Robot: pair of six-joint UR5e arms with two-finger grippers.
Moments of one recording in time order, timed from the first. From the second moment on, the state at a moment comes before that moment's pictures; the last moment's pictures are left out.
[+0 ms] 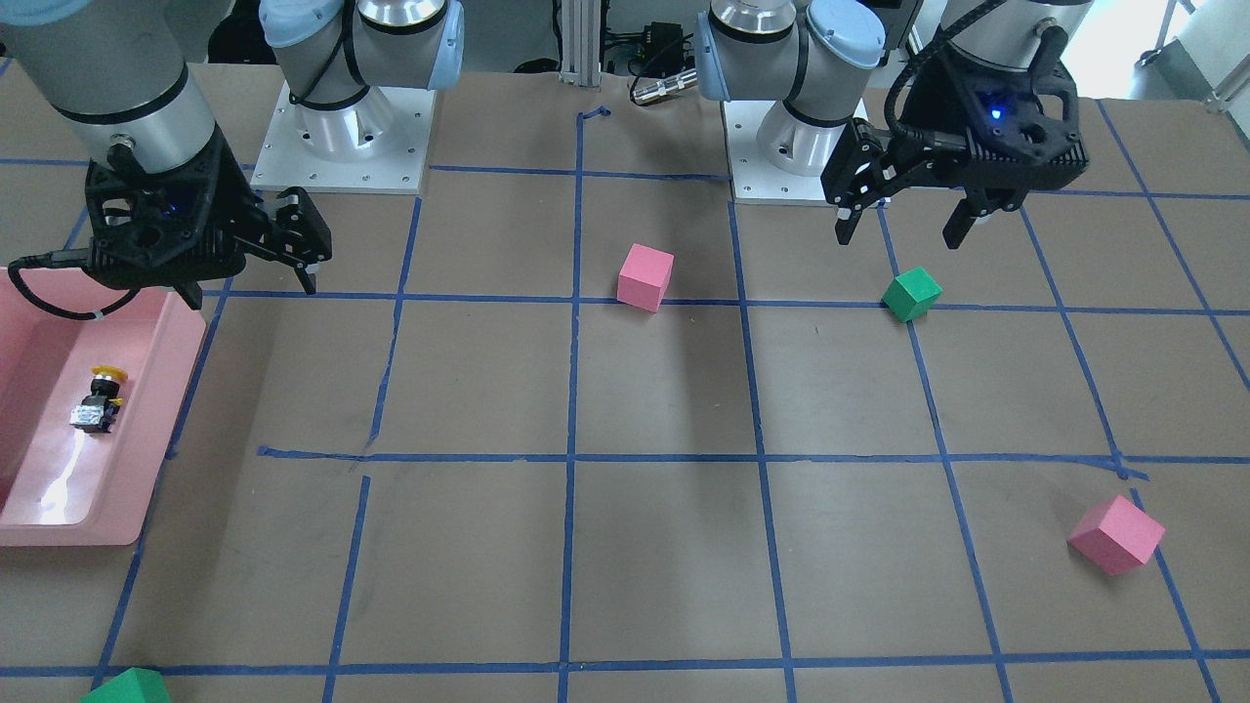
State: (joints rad) left arm -1.52 -1.53 -1.53 -1.55 1.57 0.07; right arm 1.52 -1.53 1.58 -1.66 -1.60 -0.25
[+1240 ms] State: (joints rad) left arm -1.51 -1.52 -1.53 -1.55 1.57 0.08; right arm 1.04 -1.40 1.62 -1.74 -1.66 -0.43
